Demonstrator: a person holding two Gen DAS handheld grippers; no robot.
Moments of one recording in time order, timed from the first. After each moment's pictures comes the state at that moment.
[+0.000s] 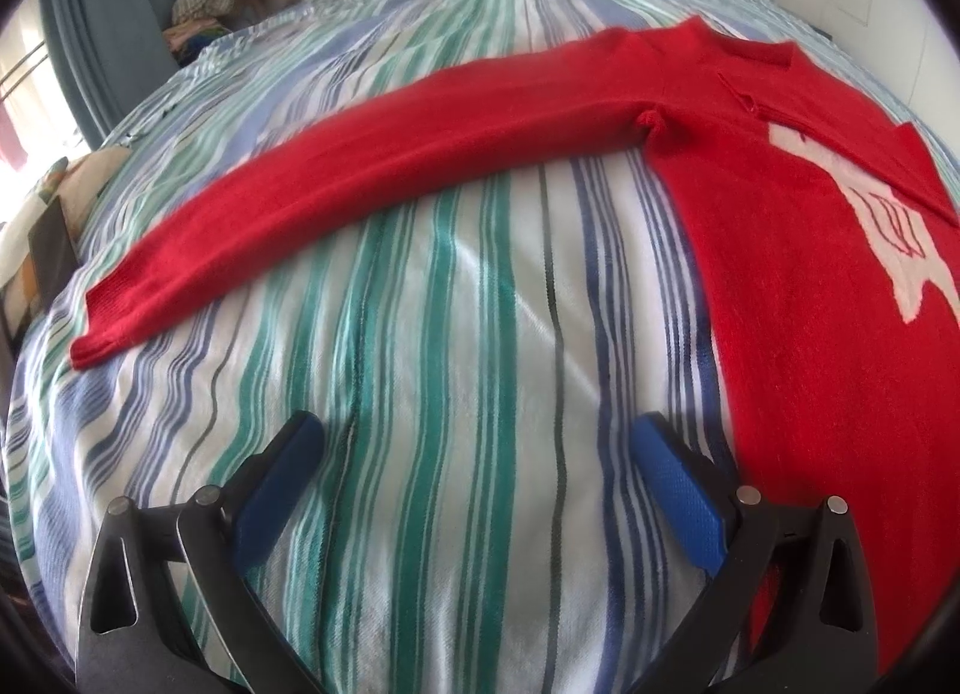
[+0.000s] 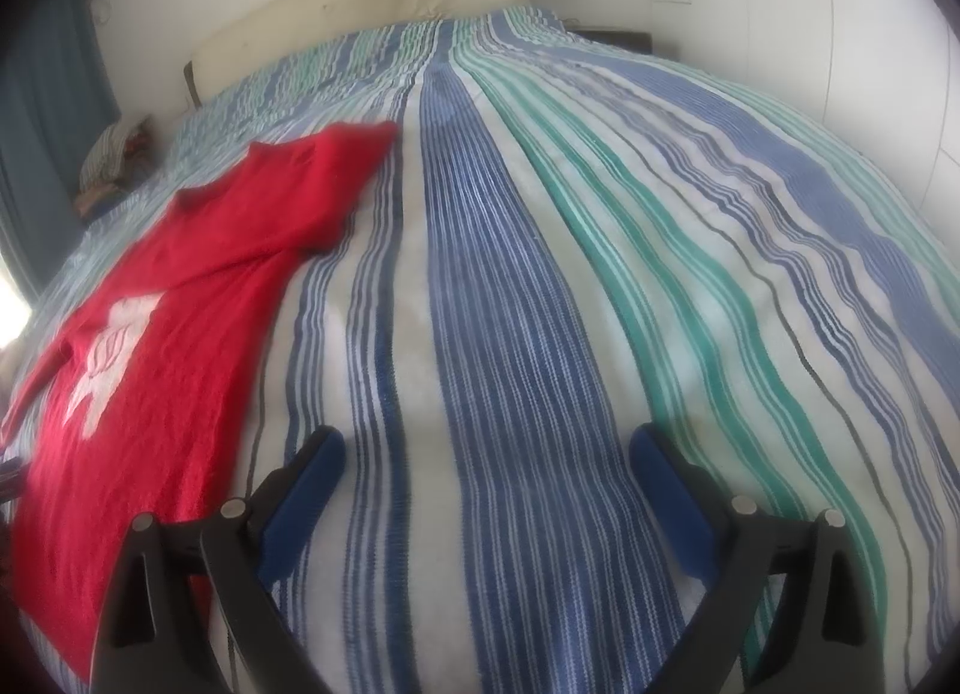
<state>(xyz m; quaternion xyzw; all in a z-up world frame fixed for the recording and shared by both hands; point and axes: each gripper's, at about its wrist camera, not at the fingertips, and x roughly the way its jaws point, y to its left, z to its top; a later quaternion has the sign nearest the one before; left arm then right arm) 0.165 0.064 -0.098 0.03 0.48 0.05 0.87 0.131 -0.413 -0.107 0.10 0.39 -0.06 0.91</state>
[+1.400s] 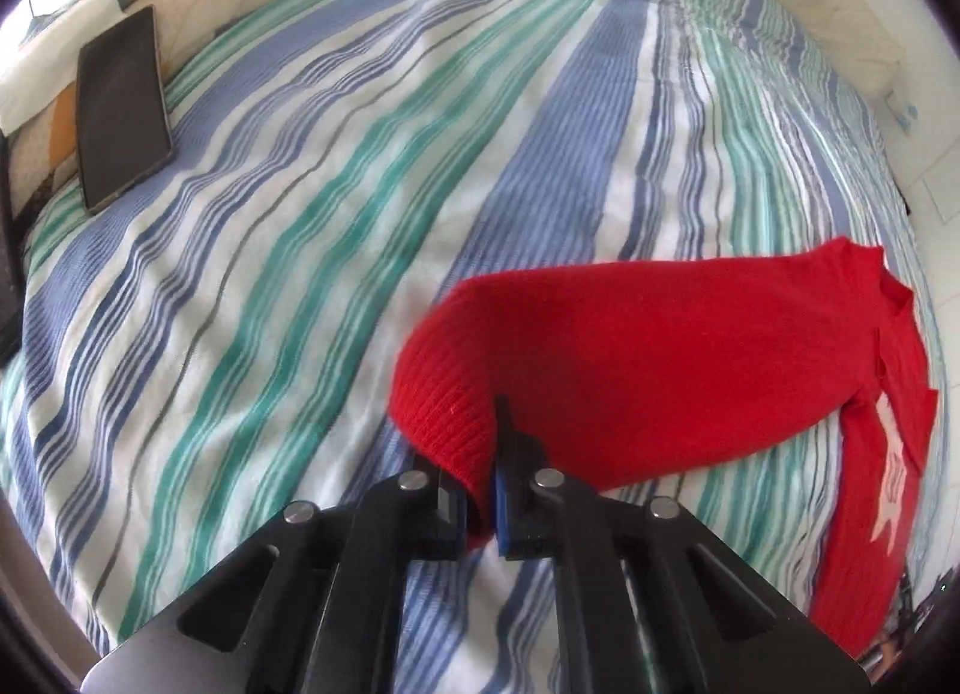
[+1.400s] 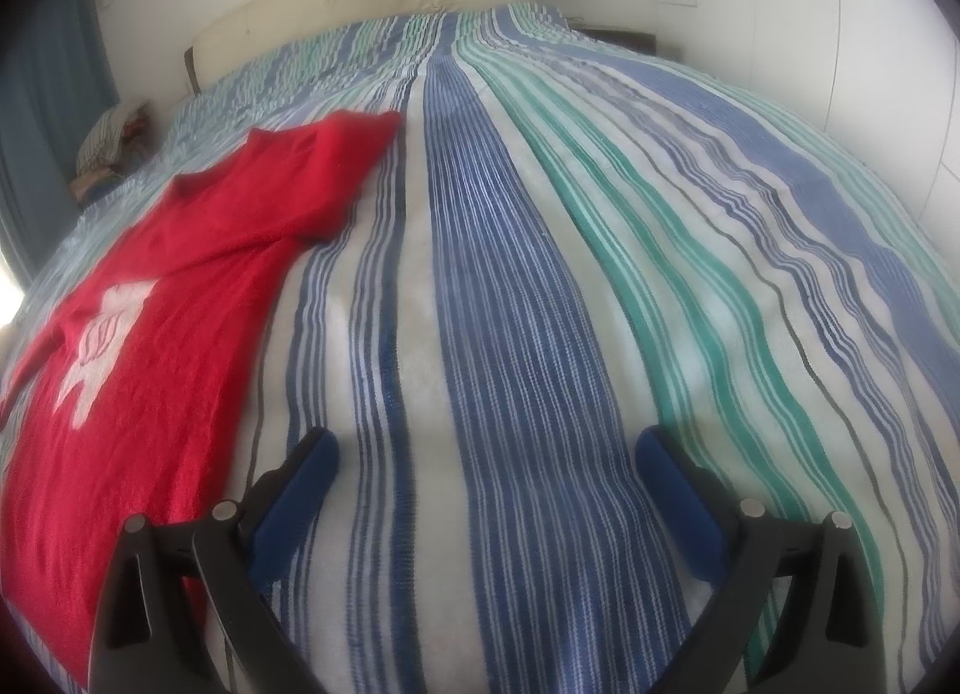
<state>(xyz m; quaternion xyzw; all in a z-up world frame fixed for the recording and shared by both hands) 0.239 0.268 -0.062 -0.17 0.54 0.09 0.82 0.134 -0.408 -0.108 0.08 0.40 -0.07 0.91</state>
